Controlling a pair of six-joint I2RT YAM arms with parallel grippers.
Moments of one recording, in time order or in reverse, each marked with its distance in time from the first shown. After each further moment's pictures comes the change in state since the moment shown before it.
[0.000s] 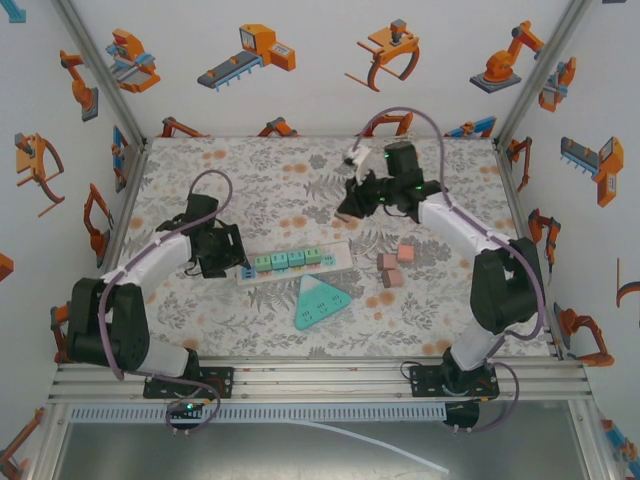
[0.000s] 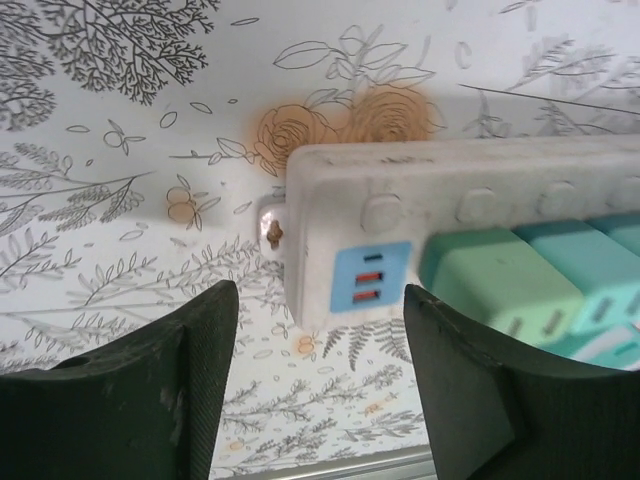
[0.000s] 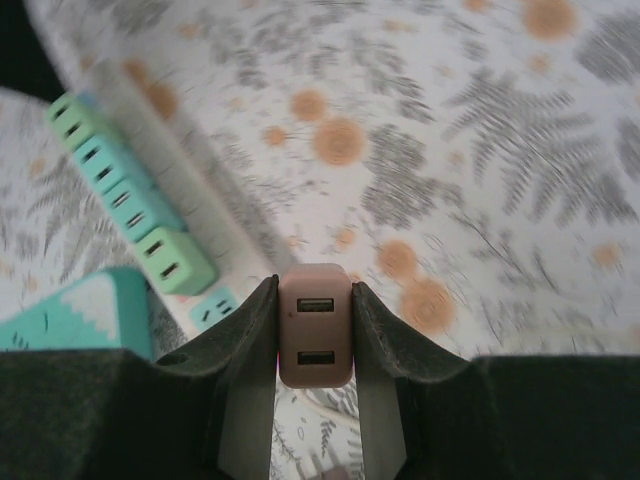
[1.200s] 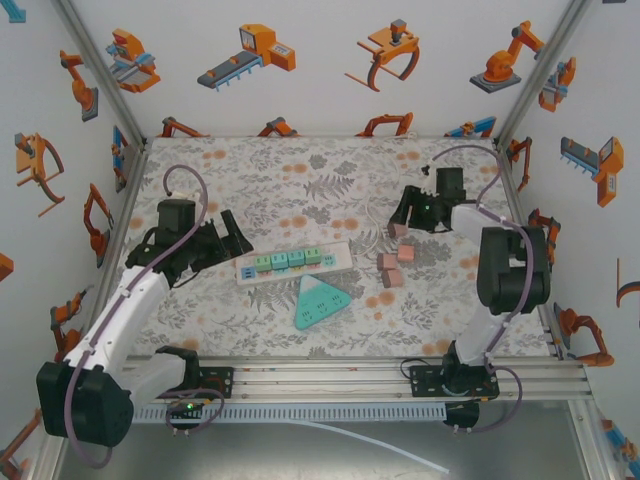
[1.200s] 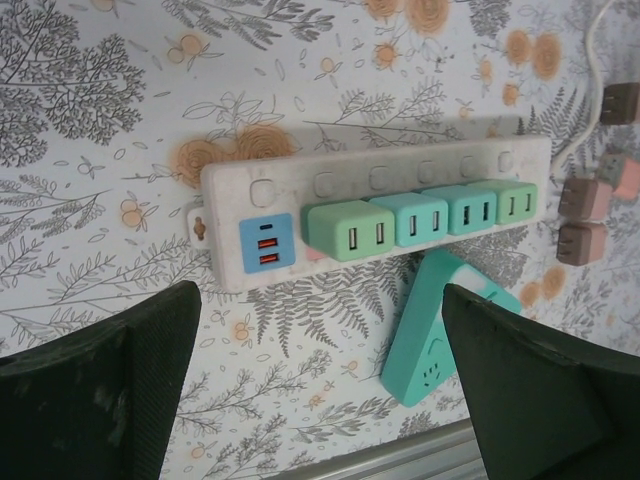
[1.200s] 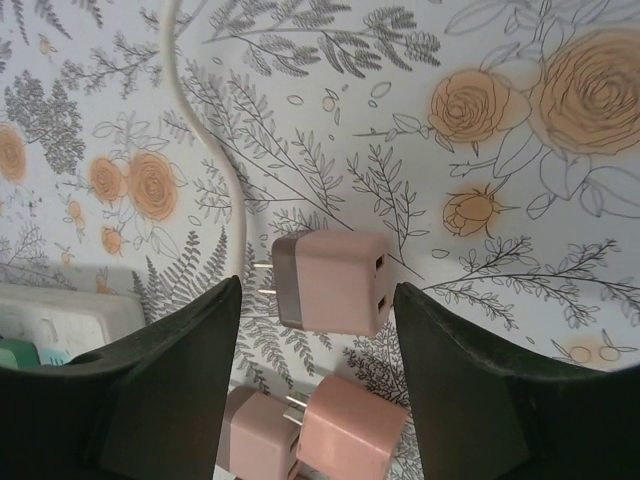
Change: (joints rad) left arm 0.002 -0.346 -0.051 0.041 0.047 -0.026; right arm -0.296 0.083 -0.193 0.035 0.261 0.458
